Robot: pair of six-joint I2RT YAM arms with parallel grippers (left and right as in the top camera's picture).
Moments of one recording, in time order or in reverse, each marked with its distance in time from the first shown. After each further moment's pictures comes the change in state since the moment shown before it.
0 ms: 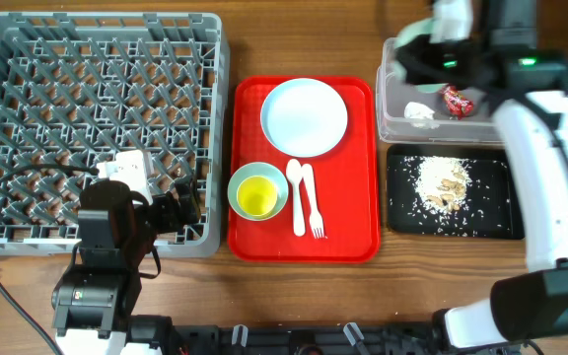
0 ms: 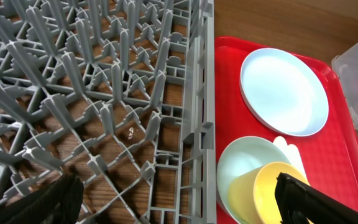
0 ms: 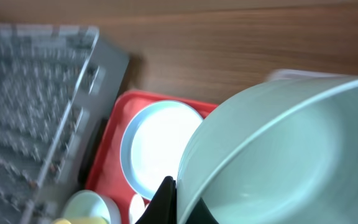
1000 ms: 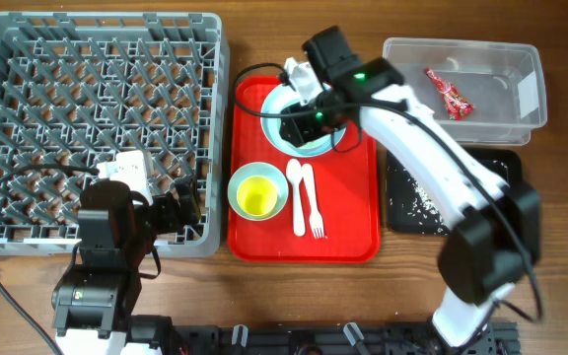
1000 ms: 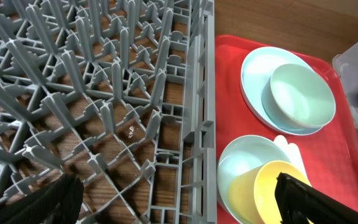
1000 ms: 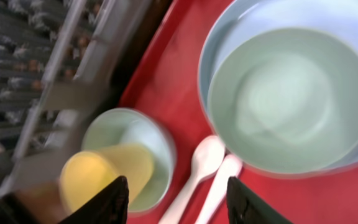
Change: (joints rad) left arm 0.000 0.000 0.000 -0.005 0.000 0.000; right arm 0.391 0.231 0.011 -0.133 0.048 0.017
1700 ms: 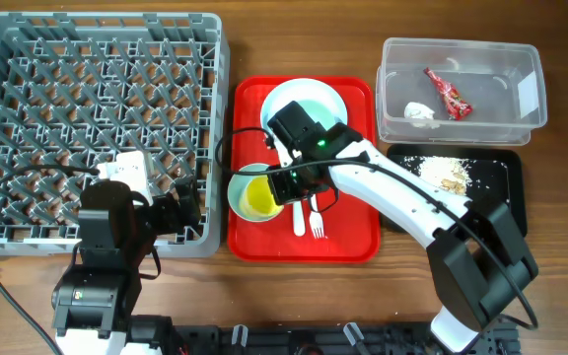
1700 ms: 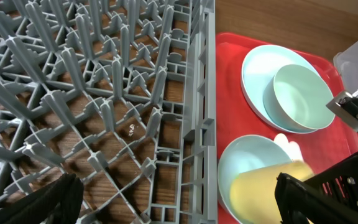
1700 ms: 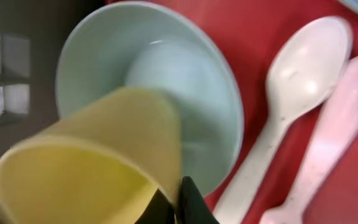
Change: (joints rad) left arm 0.000 0.000 0.000 -0.007 0.000 0.000; right arm 0.195 -0.045 -0.367 0.213 0.038 0.353
